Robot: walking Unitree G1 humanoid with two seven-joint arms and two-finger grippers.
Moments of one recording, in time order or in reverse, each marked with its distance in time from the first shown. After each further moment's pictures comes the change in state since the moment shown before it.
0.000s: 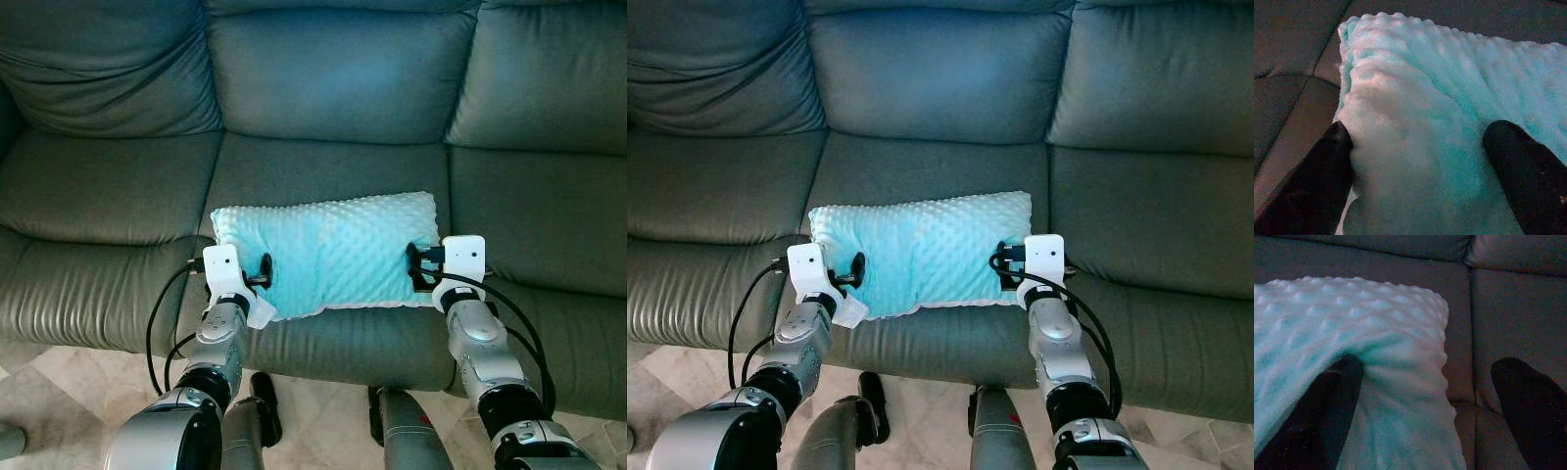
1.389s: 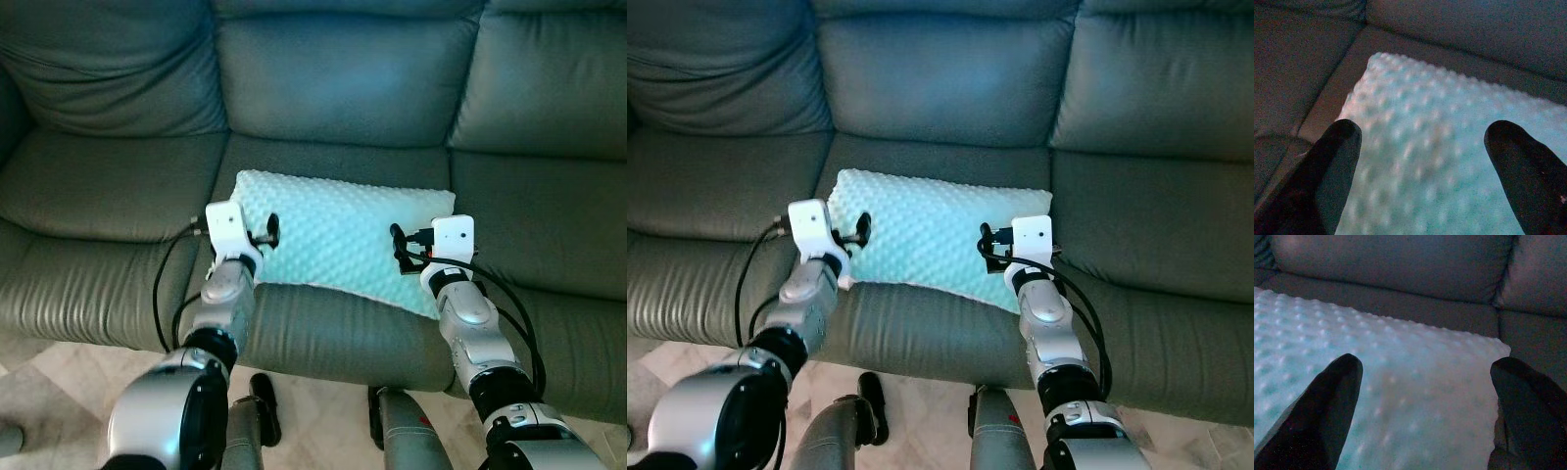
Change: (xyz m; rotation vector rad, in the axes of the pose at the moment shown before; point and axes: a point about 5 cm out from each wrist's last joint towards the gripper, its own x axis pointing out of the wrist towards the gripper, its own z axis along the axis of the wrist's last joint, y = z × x) left arm 0.022 -0.020 0.057 -0.026 -0.111 -0.049; right arm 0.011 0.015 0.025 0.014 -0.087 0.099
